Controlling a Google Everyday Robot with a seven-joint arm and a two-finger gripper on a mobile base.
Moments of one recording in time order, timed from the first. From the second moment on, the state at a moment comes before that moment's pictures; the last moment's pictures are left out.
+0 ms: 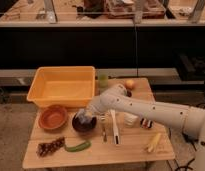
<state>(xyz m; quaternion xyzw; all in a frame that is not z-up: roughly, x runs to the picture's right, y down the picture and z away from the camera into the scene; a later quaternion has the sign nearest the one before) -0.086 0.118 0.811 -0.23 -0.25 0.15 0.93</state>
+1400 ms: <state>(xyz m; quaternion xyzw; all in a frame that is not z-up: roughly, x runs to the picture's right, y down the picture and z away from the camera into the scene) -0.068 0.161 0.752 -0.24 -0.29 0.11 0.92</state>
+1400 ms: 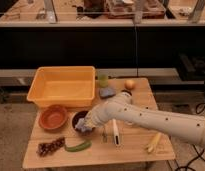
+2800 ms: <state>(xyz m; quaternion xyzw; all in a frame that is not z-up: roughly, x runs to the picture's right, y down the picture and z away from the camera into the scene) -0.115 0.121 0.802 -0.19 -0.27 0.11 0.94</state>
